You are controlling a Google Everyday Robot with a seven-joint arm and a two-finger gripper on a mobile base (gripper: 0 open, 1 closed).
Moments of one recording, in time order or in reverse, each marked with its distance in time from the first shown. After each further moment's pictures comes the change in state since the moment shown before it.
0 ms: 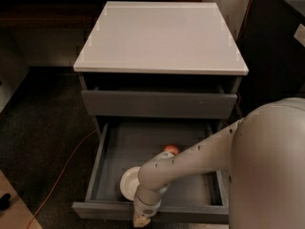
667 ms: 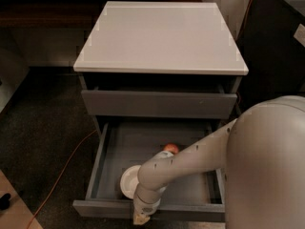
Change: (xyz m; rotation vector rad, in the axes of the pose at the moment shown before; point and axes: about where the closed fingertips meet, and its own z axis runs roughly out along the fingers) arm 0.000 -0.009 0.002 0.026 0.005 0.011
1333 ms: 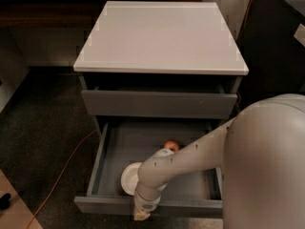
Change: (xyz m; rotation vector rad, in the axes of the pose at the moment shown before) arm 0.000 -0.011 -0.004 0.027 0.011 0.009
